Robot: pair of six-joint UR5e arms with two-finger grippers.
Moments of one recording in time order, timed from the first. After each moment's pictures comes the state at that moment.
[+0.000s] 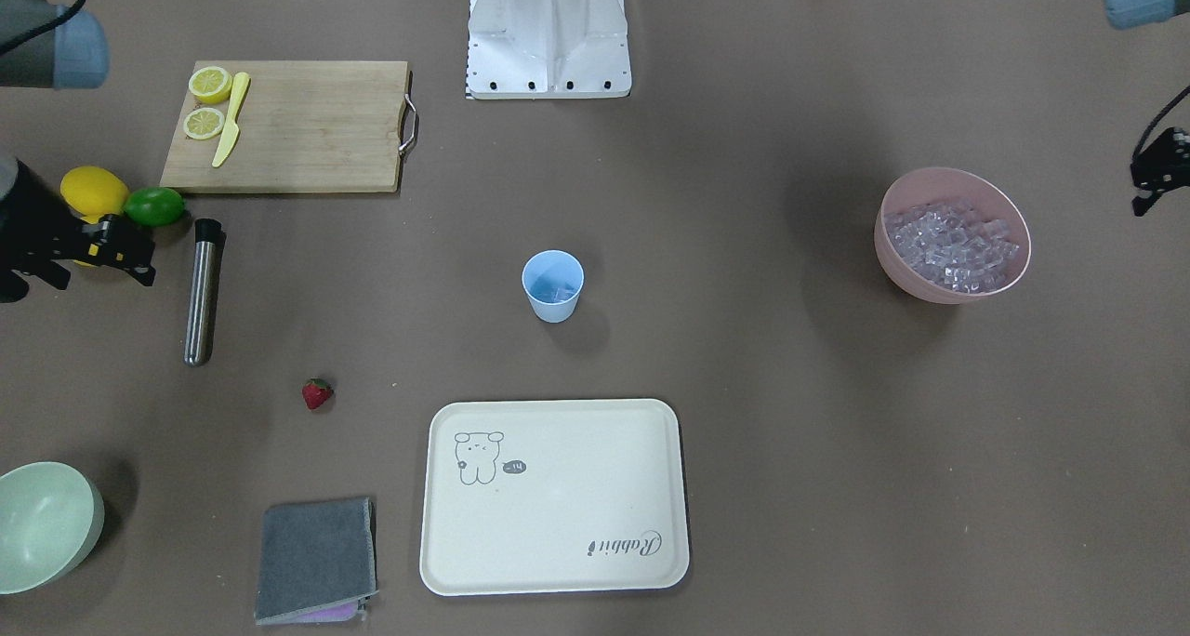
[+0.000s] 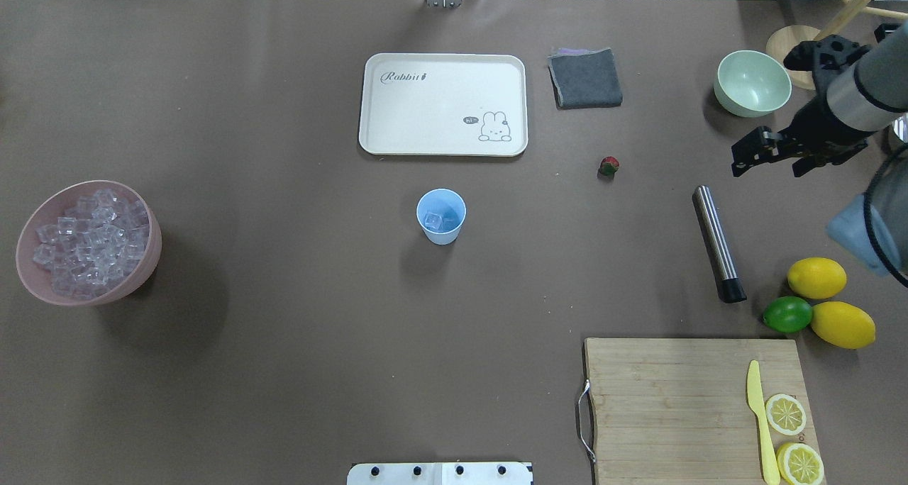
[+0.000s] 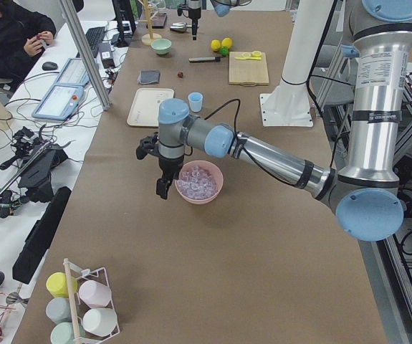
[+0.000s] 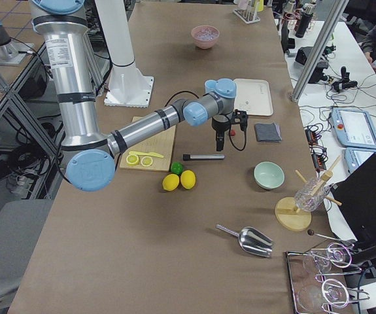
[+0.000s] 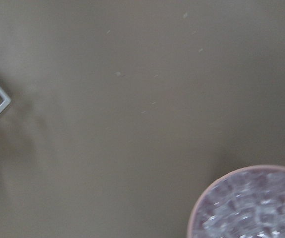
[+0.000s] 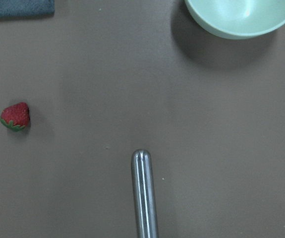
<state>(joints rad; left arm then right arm) -1.40 -1.57 -1.90 -1.52 -2.17 0.00 1.03 -1.38 1.83 -1.54 2.20 0.71</state>
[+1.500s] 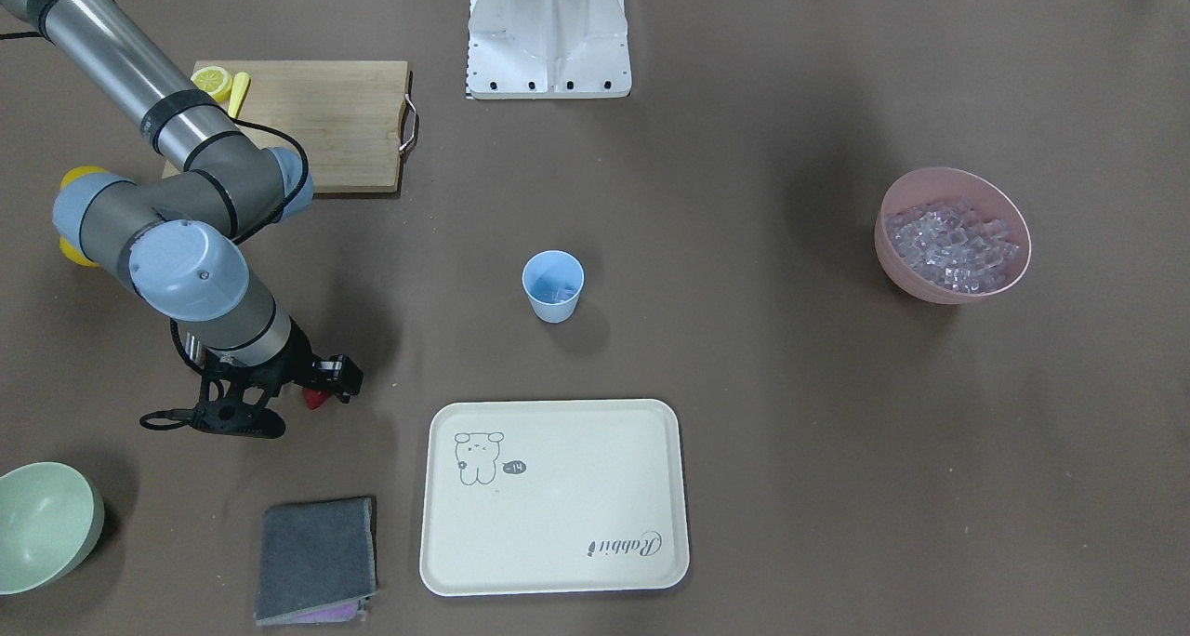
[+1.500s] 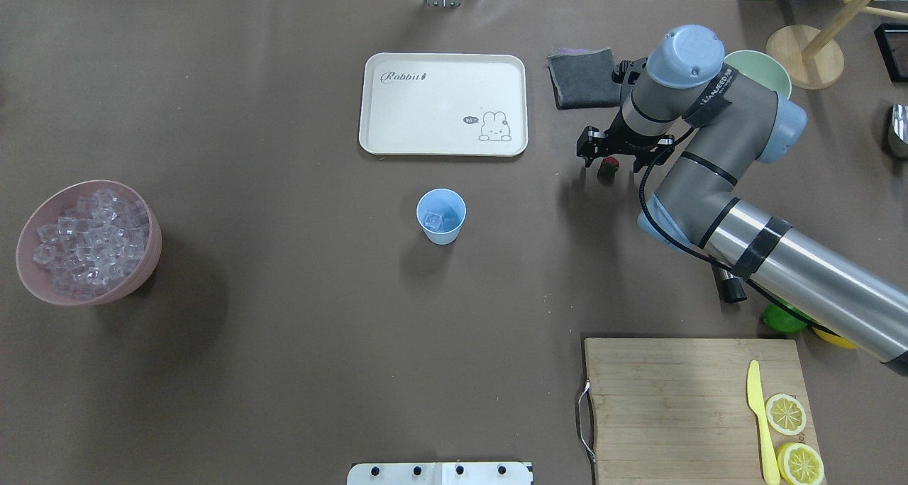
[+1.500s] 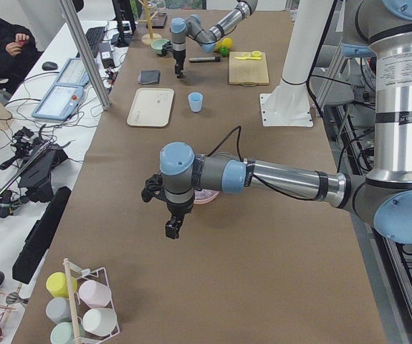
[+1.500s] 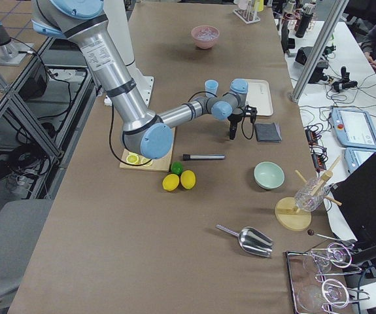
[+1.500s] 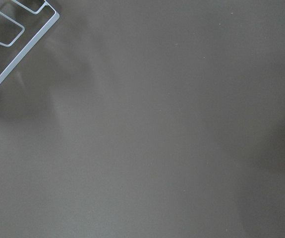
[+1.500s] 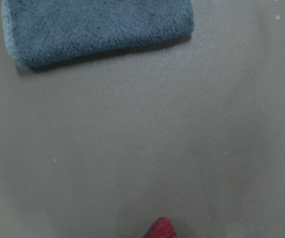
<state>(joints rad) -1.52 -1.49 -1.82 -1.53 -2.28 0.21 0.81 -1.00 1.31 -1.26 2.04 1.08</state>
